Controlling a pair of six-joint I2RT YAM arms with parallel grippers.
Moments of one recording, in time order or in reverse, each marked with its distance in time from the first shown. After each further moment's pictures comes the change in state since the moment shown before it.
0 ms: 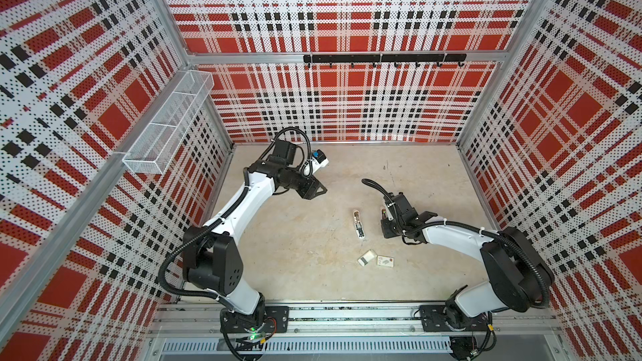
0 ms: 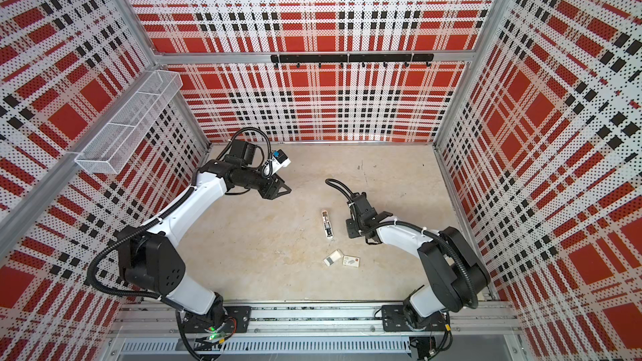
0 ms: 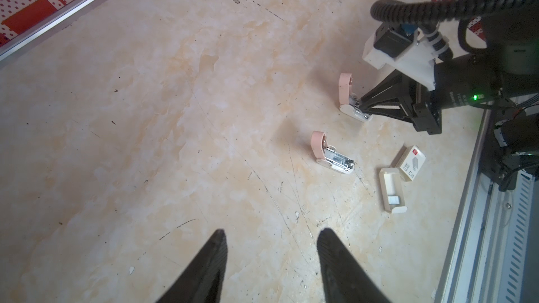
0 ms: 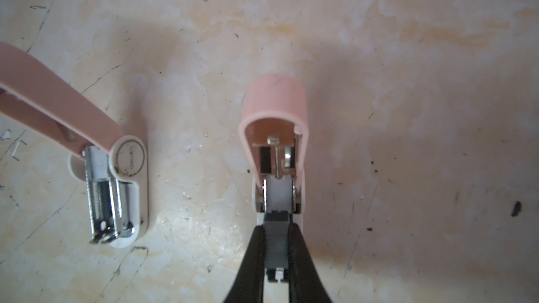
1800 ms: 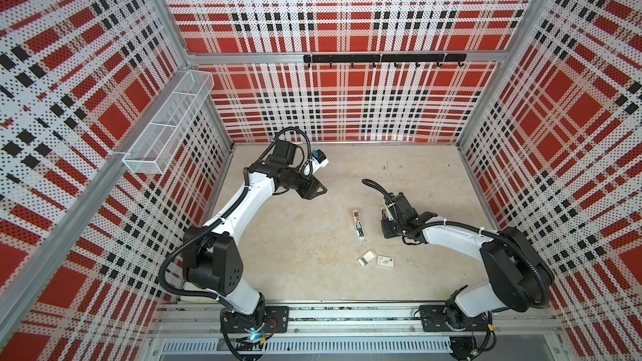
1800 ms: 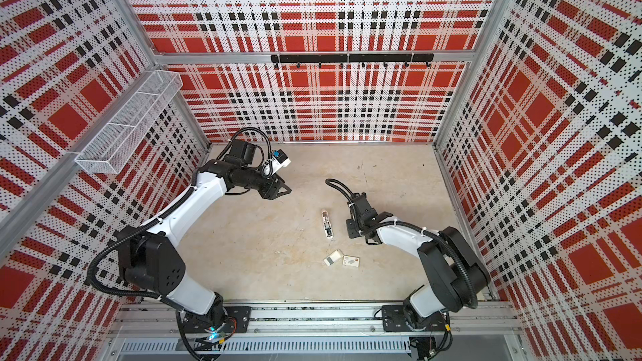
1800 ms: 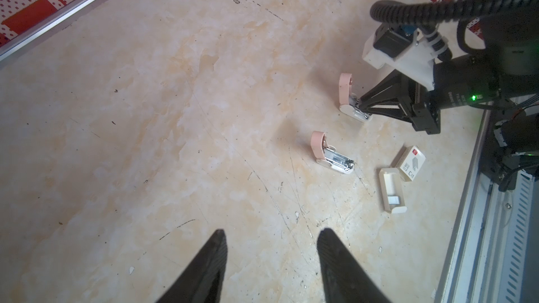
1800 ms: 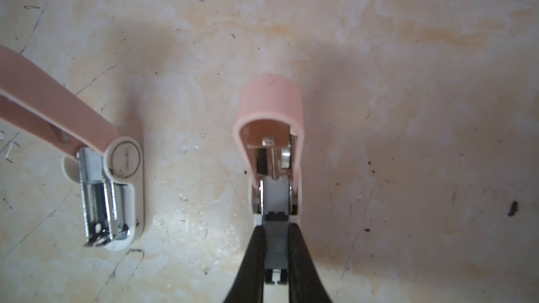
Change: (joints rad) left arm 0.000 0.000 0.000 0.000 0.000 0.000; right arm 0.000 0.003 -0.005 0.008 0.008 0.000
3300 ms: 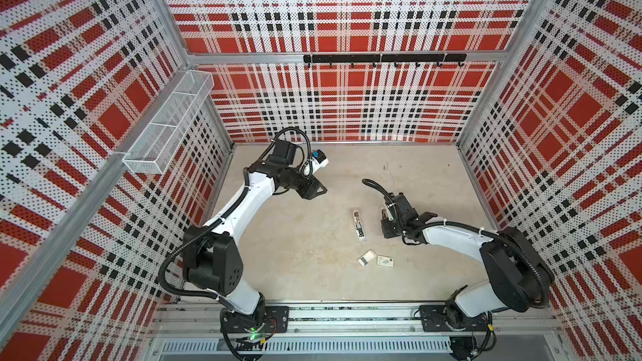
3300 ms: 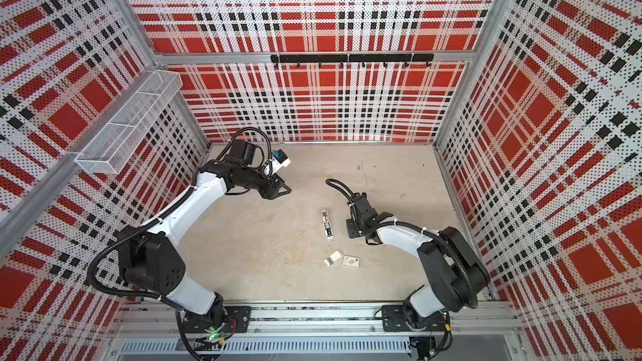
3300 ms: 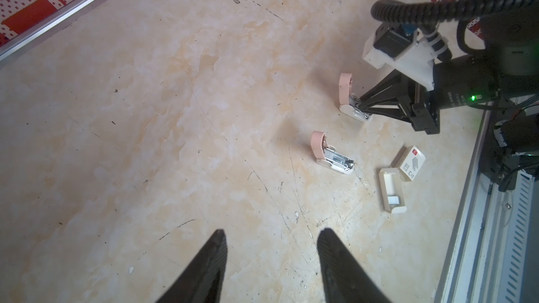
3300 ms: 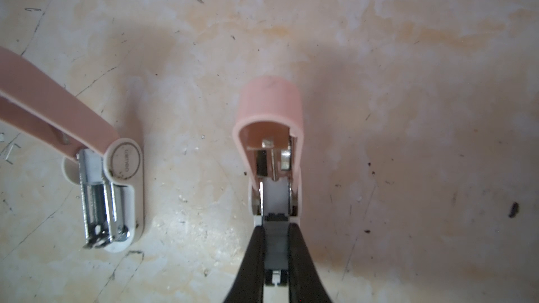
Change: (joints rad) left arm 0.000 0.000 0.000 0.000 0.000 0.000; right arm -0.001 0.000 -0.005 0.010 0.001 0.000
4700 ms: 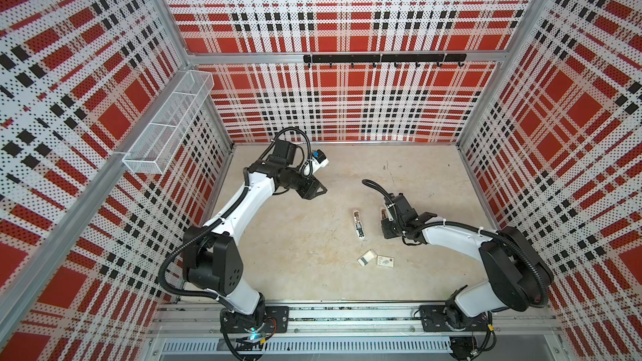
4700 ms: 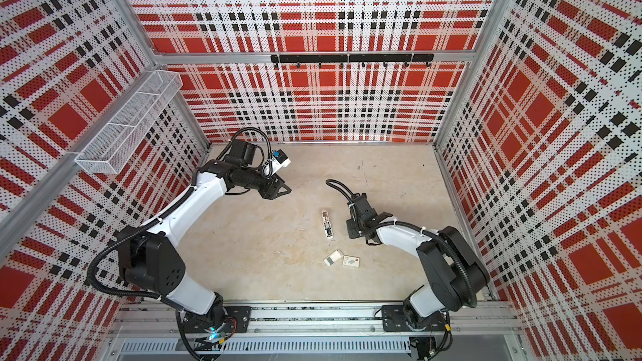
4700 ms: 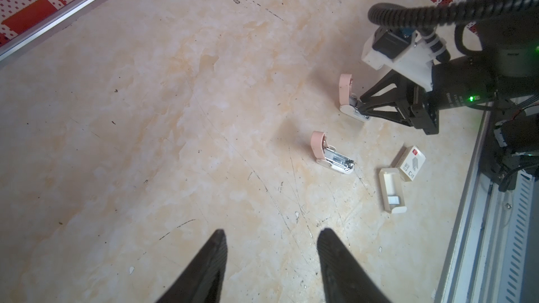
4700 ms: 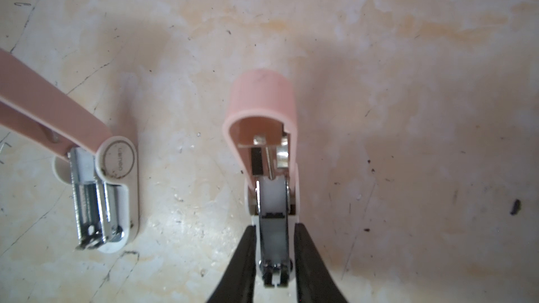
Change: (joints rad) left arm -0.001 0.000 0.000 0.000 0.000 0.000; right arm 0.000 0.004 -0.002 -0.002 0.003 0.003
